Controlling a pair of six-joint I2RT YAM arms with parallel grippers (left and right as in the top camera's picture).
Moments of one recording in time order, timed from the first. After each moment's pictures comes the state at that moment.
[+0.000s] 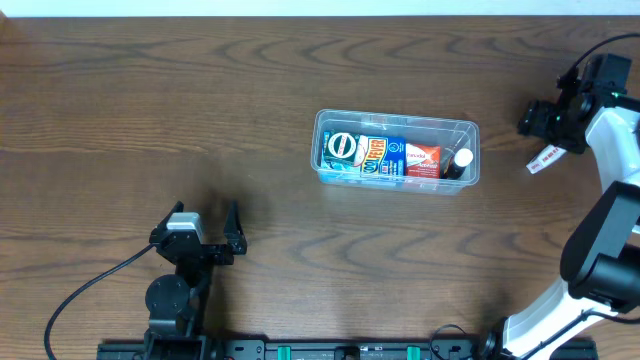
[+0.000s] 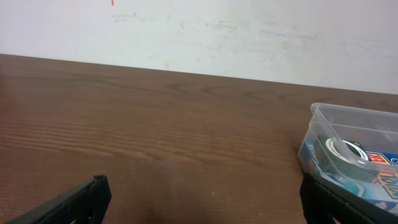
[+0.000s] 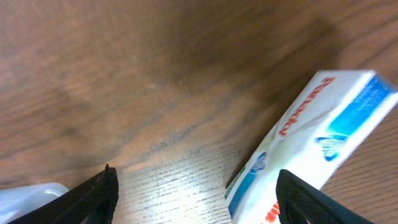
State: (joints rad) left arm -0.07 0.04 0.02 -0.11 0.00 -0.14; right arm -0.33 1.91 1.44 -0.70 -0.10 0.06
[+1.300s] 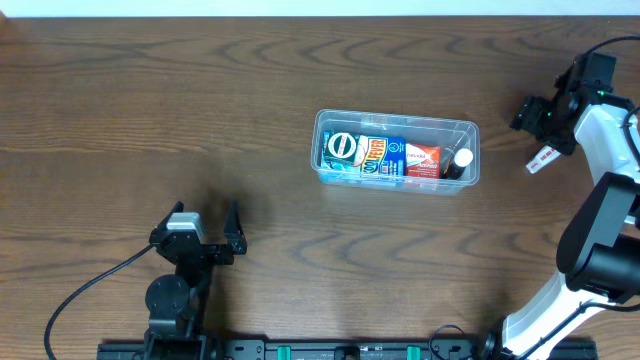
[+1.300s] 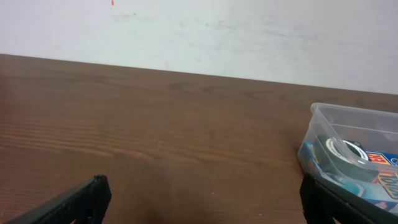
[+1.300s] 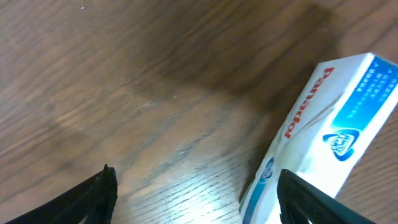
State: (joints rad) left arm -0.07 0.04 0.02 -0.11 0.00 -0.14; right arm -0.30 1.97 1.44 -0.66 -0.03 0.24
